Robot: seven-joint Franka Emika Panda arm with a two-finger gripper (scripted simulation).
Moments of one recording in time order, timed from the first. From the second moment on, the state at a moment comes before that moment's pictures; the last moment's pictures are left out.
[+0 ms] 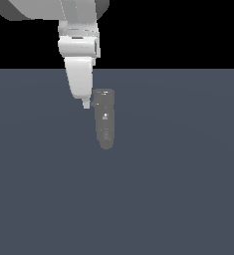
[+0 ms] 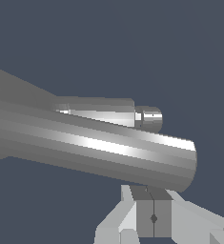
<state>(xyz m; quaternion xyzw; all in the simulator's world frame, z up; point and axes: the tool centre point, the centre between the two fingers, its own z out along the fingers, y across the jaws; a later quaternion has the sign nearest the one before) -0.052 0.083 0.200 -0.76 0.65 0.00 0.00</state>
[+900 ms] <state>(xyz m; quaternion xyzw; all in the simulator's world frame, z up) -0.036 -0.004 0.200 -0.76 0.65 0.00 0.00</state>
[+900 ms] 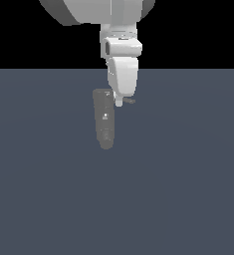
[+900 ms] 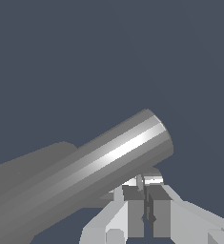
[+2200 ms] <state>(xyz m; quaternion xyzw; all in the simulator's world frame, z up) 0.034 -0.051 0.200 -0.76 0.65 0.00 0.00</state>
